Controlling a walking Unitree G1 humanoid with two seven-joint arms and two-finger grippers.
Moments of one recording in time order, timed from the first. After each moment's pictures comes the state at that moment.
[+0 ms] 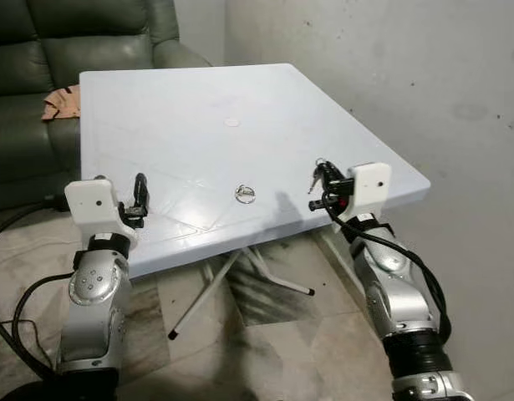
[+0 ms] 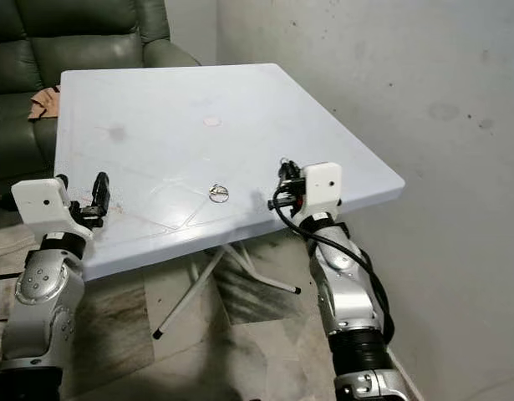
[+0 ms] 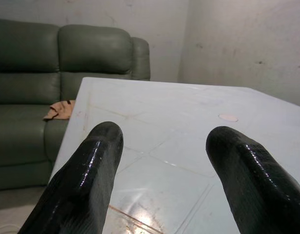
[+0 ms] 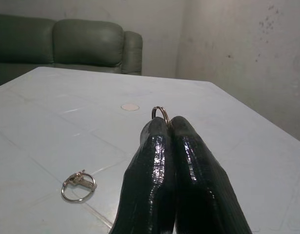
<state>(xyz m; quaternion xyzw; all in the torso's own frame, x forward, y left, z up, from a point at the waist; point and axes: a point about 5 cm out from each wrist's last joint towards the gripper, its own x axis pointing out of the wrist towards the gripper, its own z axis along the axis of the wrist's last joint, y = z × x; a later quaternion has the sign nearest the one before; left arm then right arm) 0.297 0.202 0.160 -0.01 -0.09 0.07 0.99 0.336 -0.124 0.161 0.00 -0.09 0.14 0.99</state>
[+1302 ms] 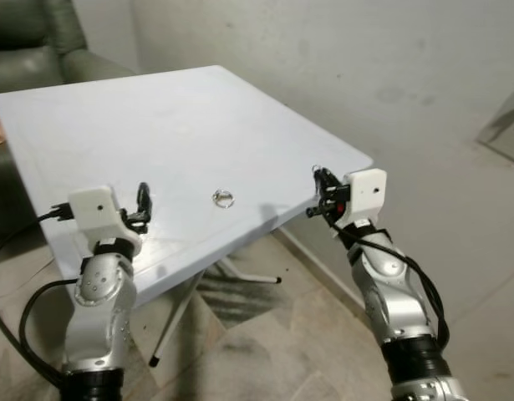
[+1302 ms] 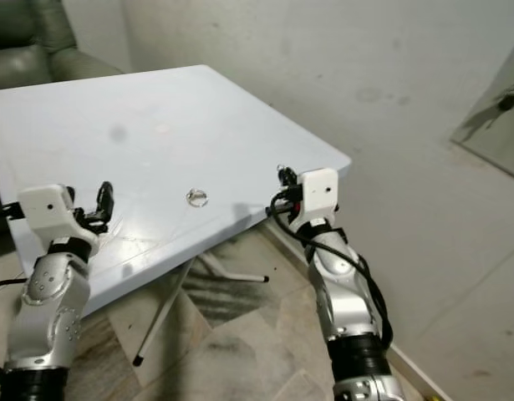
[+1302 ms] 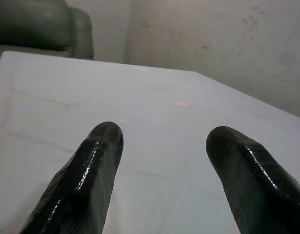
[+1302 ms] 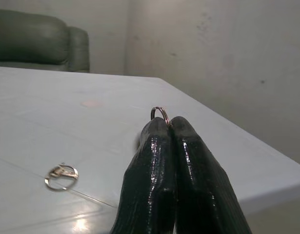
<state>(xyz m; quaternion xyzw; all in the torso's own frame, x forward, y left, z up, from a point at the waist) 0.298 0.212 0.148 -0.05 -0.06 0.09 0.99 0.332 -0.109 0.159 0.00 -0.09 0.17 0.98</state>
